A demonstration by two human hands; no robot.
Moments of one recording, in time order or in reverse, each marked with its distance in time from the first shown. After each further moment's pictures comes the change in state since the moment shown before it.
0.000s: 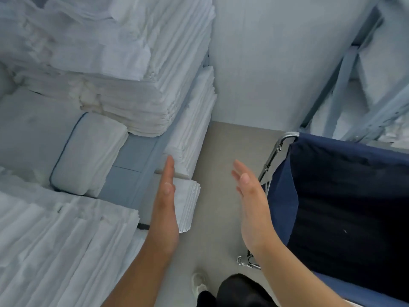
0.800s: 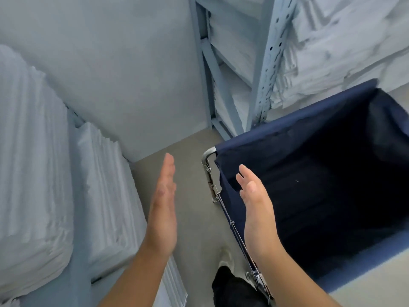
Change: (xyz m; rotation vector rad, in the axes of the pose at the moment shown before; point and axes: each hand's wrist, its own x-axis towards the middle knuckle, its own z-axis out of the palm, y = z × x) left_hand 0.196 -0.015 0.186 0.048 -0.777 -0.064; right_hand 0.105 -0.020 -0.111 0.153 0.725 -0.115
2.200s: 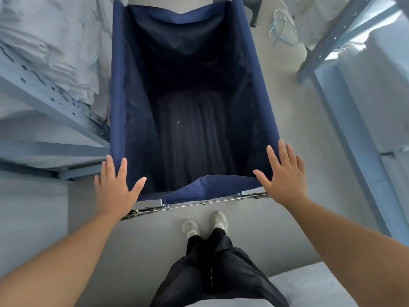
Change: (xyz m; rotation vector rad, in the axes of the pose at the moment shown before) left_hand 0.311 -0.206 0.059 1.431 -1.113 0.637; right_hand -0.065 0.178 -0.070 -1.281 1.093 0.696
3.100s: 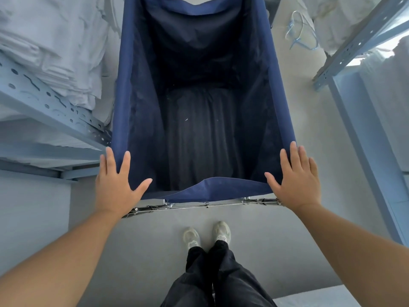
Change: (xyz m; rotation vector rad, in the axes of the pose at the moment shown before) left_hand 0.054 0.009 0.009 0.100 0.122 0.074; right_hand 0.066 0.010 0.018 -0.138 0.049 -0.042
